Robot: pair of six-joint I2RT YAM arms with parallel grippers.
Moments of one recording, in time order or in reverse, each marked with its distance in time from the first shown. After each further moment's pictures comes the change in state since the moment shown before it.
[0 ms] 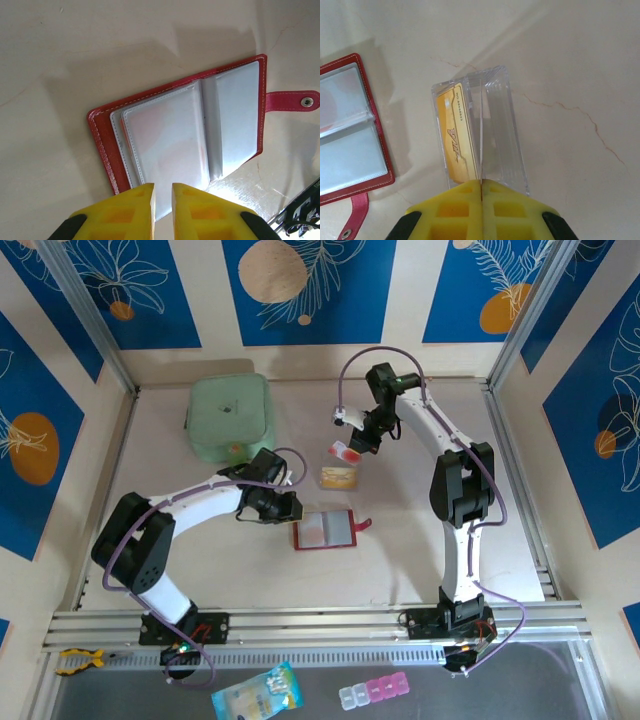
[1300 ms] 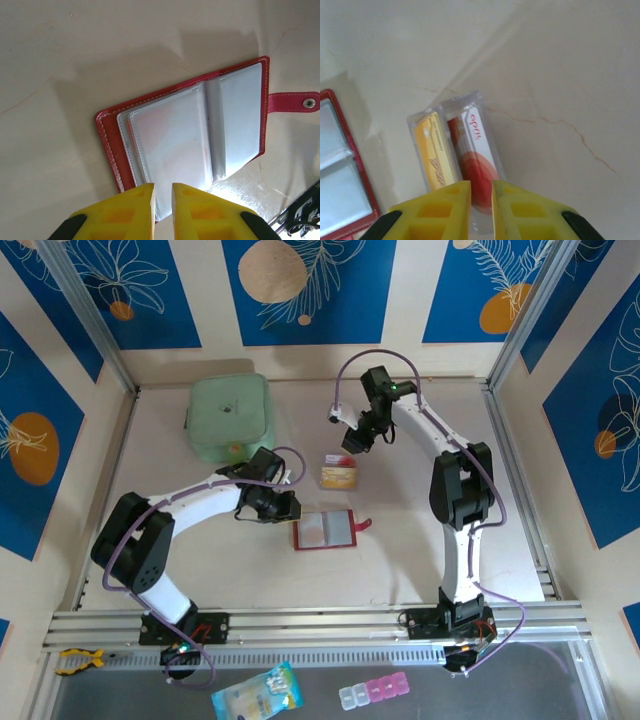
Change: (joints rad) left arm 0.012 0.000 -0.002 0.000 0.004 0.013; right arm 0.037 -0.041 -0.122 0.202 0.018 0.198
